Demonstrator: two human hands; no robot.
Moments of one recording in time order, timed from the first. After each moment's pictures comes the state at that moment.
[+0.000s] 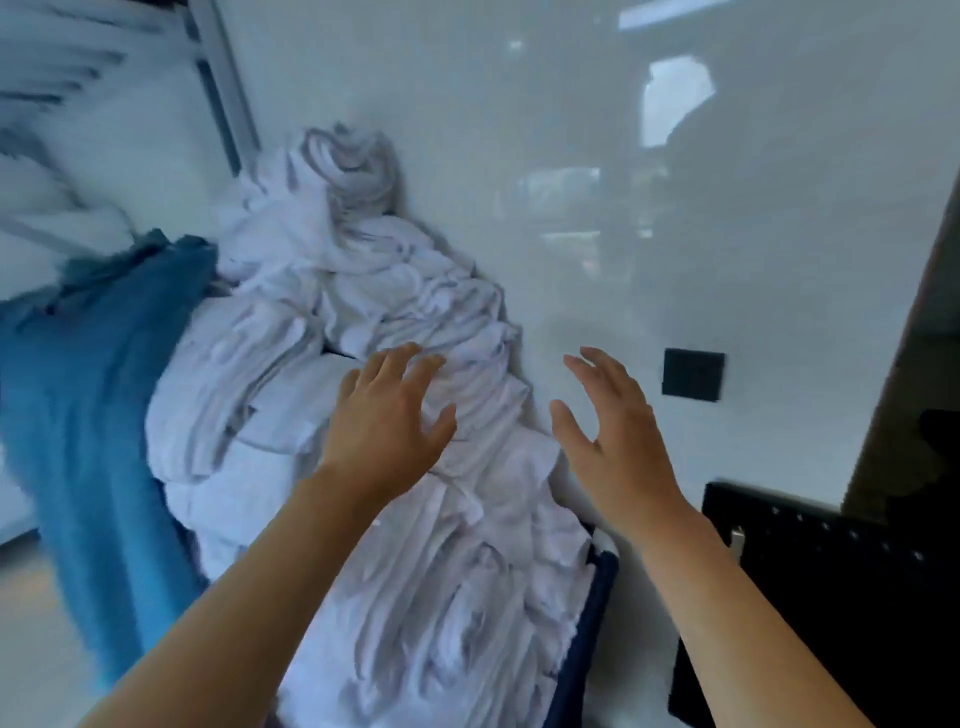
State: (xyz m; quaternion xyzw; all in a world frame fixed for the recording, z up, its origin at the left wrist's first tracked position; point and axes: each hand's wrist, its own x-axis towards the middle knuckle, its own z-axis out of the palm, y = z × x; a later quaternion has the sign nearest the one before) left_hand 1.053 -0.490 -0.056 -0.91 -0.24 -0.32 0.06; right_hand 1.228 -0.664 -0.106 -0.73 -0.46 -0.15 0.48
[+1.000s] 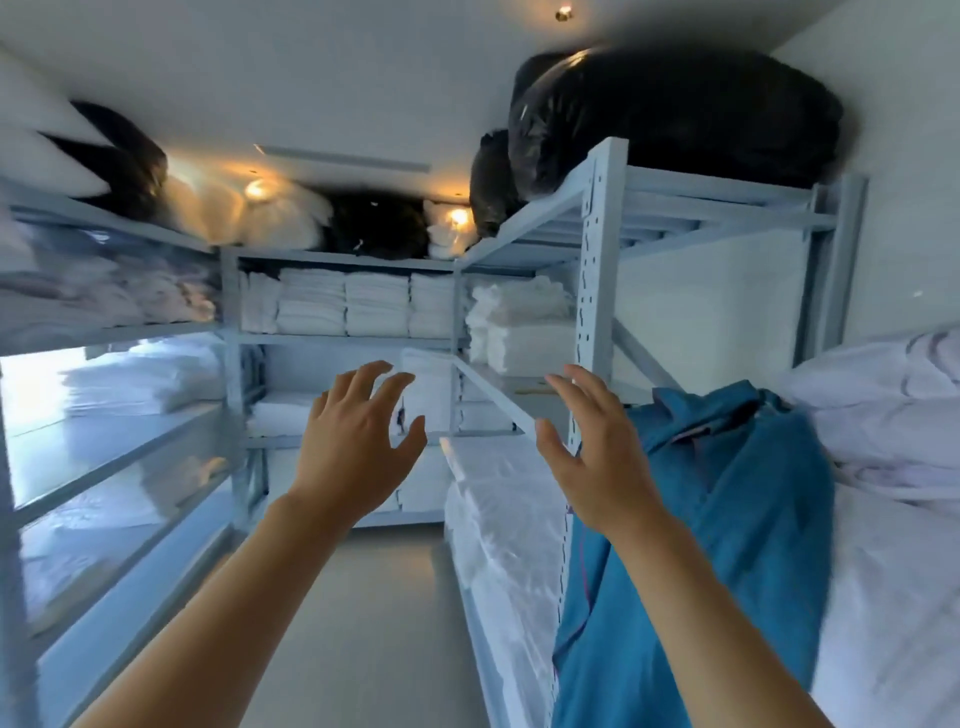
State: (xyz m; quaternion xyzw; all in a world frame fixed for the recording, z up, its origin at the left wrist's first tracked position) left_hand 0.446 -0.231 0.081 -0.67 -0.56 -0.41 0.26; right_hand 0.712 -0.204 0.071 -0.40 -0.75 -0.08 0.51
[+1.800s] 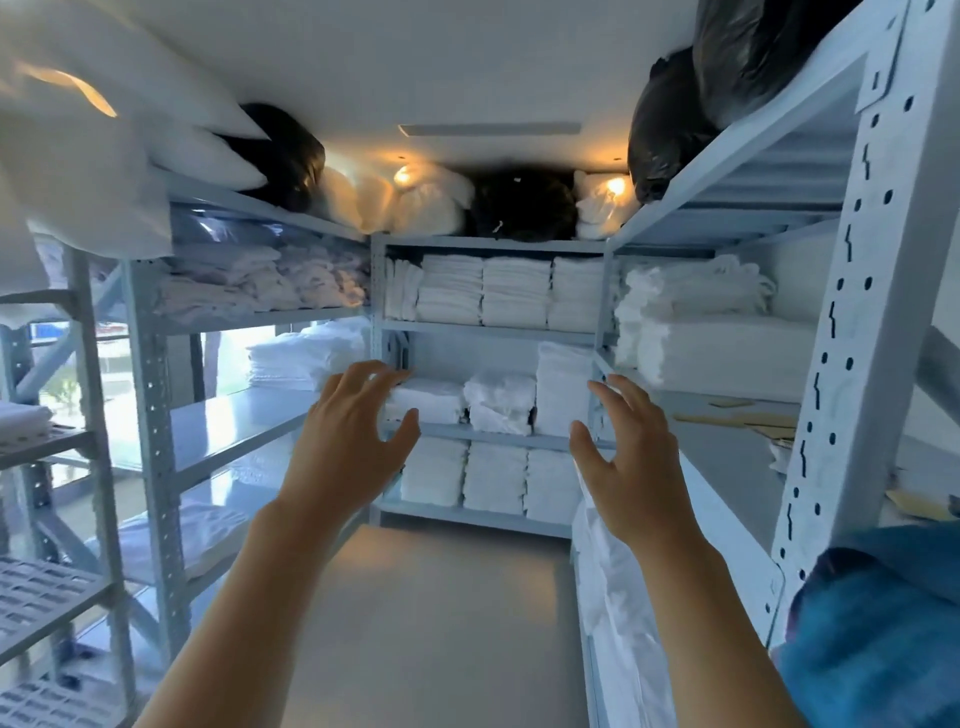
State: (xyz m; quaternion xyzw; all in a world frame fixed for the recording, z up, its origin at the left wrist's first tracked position) left_hand 0.344 0.002 0.071 -0.56 -0.67 -0.41 0.25; right_hand 0.610 0.122 0.056 -0.34 -0.78 0.02 0.53
